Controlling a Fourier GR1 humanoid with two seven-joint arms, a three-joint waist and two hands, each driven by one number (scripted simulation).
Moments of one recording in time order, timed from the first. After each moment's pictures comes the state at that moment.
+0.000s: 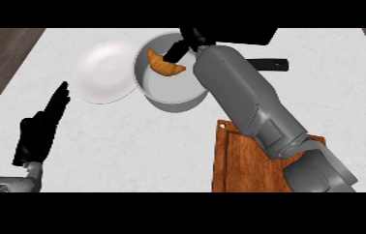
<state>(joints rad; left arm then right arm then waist) -0.06 0.44 -0.10 -1.49 0.06 0.17 0.10 -1.32 0.00 0.28 -0.38 0.44 -0.38 0.06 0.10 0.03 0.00</state>
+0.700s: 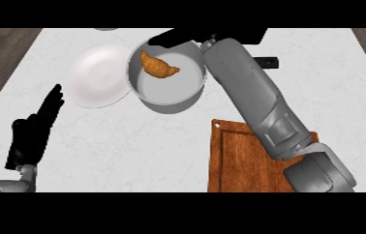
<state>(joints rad) -0.03 0.44 -0.06 -1.49 0.06 0.16 0.11 -1.29 0.00 0.07 -0.47 0.07 -0.40 -0.22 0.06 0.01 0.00</state>
